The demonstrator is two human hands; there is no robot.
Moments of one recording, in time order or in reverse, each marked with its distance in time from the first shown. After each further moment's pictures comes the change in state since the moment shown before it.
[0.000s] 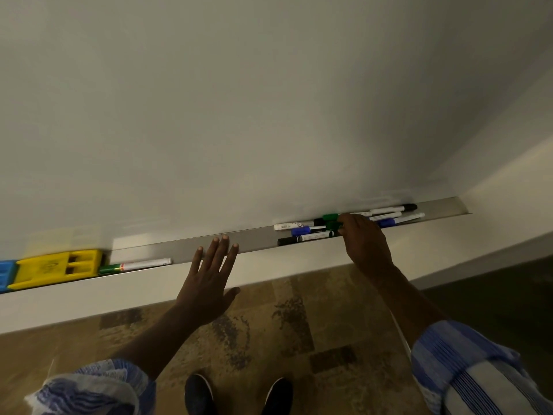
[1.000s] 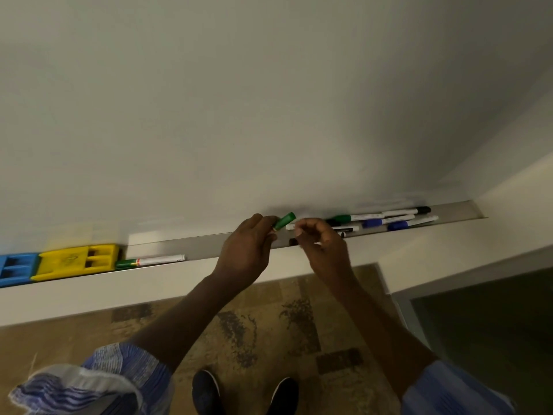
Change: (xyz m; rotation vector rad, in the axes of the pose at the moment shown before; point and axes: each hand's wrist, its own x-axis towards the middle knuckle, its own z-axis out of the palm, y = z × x) left_hand 0.036 0.051 -0.105 -0.563 0.433 0.037; right_hand -0.001 -0.139 -0.024 0.981 -0.018 0.365
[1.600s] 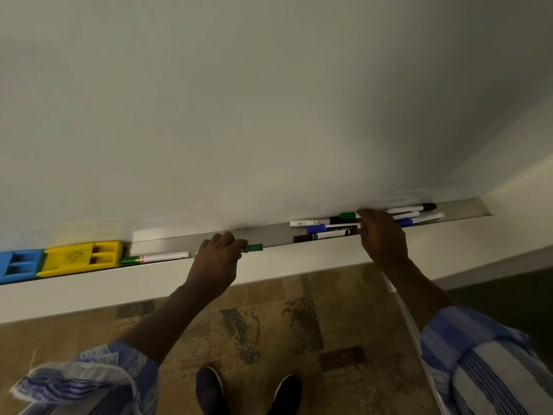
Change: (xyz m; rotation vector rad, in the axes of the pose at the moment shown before) left_hand -0.040 -0.073 0.001 0.346 -0.162 -0.072; right_hand 0.052 0.091 -0.100 -0.986 0.042 -0.216
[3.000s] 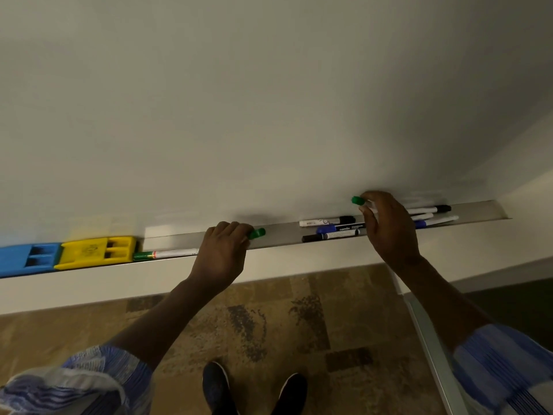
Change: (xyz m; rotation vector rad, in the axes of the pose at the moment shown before) left_hand 0.000 0.007 -0.032 -0.116 0.148 0.023; right_hand 0.012 -0.045 -0.042 0.281 0.234 -0.176
